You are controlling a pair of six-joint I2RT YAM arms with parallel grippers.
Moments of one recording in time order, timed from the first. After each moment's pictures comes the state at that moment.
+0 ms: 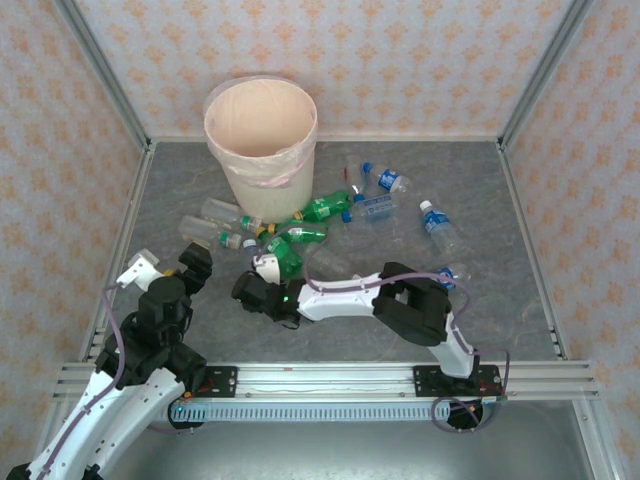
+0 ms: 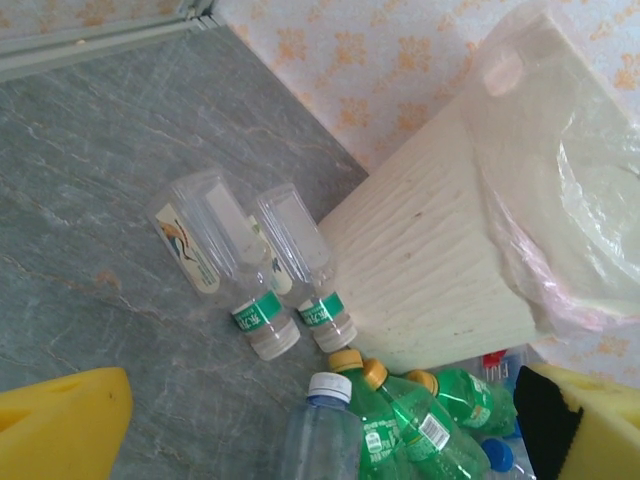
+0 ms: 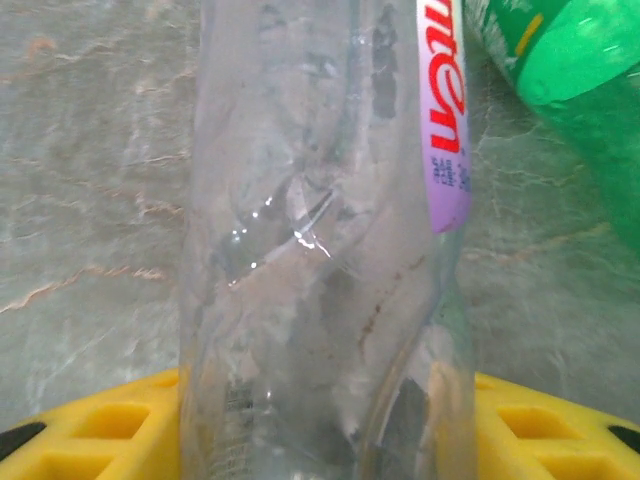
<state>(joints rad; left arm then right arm) -0.48 0.30 0.56 -0.70 -0.63 -1.01 1.28 2.03 1.36 -0.23 0.40 0.92</state>
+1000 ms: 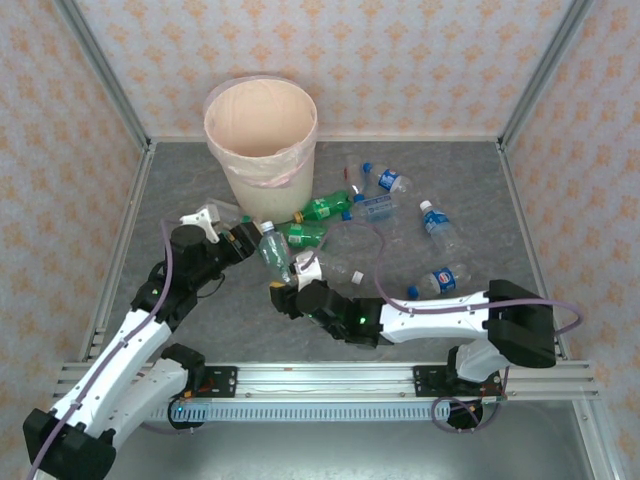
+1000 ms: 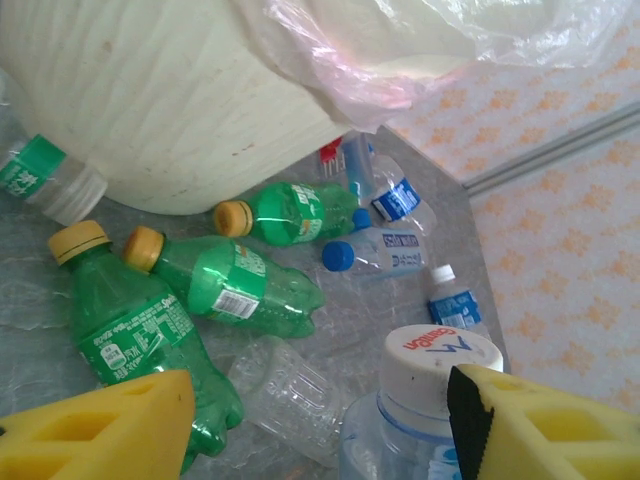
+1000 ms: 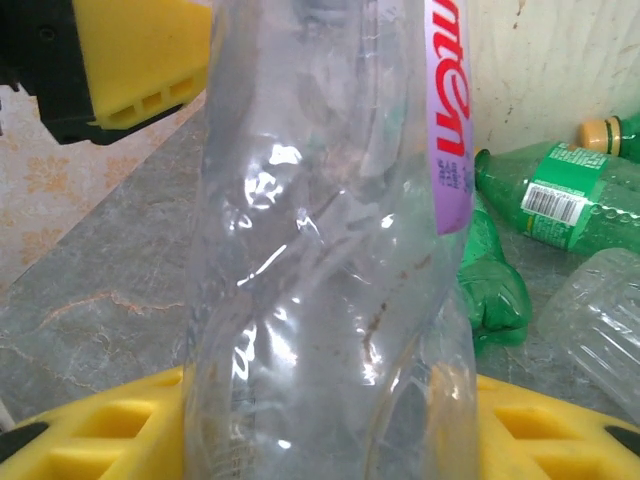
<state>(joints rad) -0.31 0.77 0.64 -0.27 0.16 -0.82 1.32 1.47 0.82 0.17 0.50 0.58</state>
